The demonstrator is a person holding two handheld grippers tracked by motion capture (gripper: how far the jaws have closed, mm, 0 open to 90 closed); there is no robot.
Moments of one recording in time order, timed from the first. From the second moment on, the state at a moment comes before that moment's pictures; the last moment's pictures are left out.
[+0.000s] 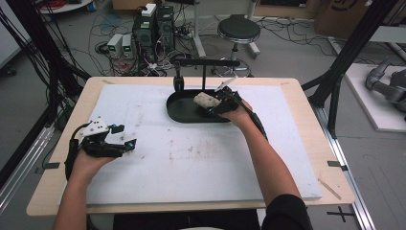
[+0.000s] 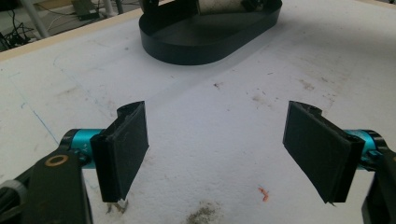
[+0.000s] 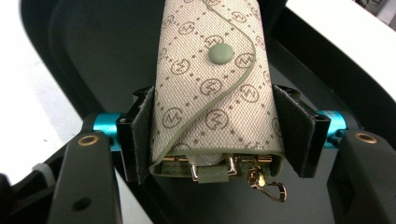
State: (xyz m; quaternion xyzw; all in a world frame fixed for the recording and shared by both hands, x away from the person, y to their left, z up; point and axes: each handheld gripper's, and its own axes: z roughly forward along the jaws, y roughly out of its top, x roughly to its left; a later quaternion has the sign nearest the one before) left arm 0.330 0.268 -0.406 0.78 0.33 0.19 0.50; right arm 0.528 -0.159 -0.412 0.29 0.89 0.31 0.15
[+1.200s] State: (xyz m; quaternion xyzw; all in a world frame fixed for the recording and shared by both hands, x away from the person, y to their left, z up) left arm 0.339 0.255 -0.403 0.78 0.32 0.19 0.50; right arm 0.495 -0.190 -0.367 0.33 0.88 0.31 0.14
